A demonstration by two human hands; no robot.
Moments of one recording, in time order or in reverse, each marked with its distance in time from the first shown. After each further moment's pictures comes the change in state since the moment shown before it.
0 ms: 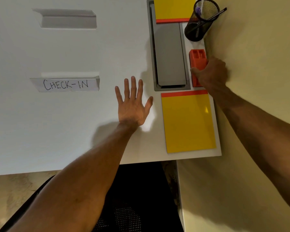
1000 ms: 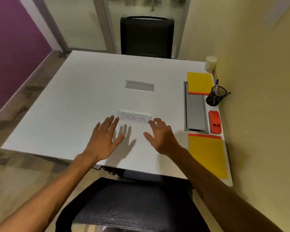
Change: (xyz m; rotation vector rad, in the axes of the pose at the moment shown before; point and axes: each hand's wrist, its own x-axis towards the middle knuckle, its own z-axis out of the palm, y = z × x) left_hand -0.208 -0.212 -0.250 -0.174 0.039 -0.049; right_hand -0.314 -0.169 -0.060 0.024 -0.143 -0.968
